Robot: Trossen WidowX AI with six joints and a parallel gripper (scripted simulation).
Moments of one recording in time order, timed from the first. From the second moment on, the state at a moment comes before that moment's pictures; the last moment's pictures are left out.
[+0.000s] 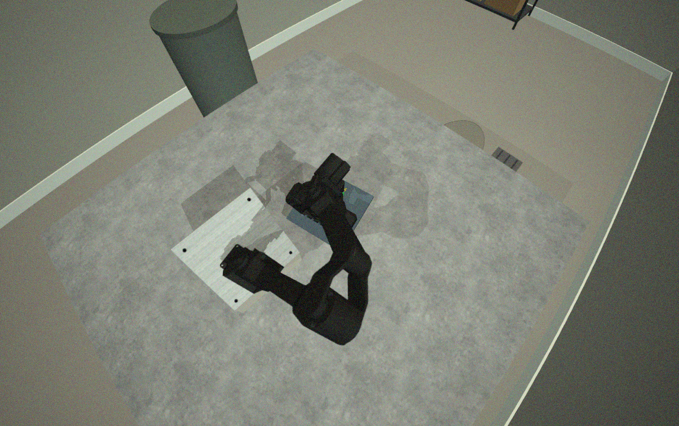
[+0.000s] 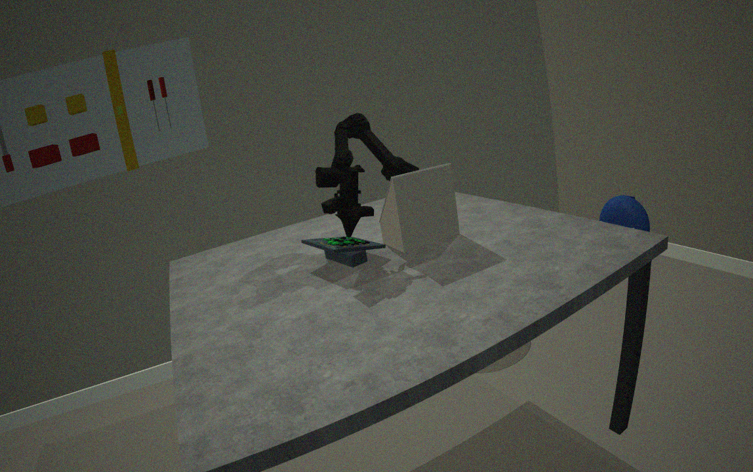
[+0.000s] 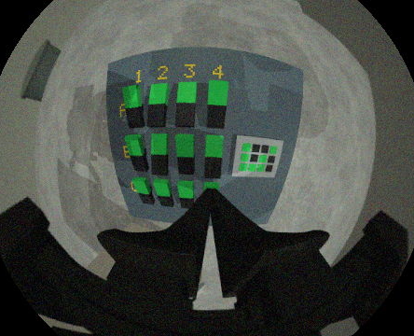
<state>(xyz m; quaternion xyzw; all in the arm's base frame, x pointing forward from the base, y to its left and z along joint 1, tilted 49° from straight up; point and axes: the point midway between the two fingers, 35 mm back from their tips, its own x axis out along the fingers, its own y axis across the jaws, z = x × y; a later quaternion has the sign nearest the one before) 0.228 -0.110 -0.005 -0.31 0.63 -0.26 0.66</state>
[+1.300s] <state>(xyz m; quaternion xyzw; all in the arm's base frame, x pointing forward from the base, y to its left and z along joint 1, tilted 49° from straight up) 0.223 -0.067 0.033 -0.32 0.63 -0.25 0.67</state>
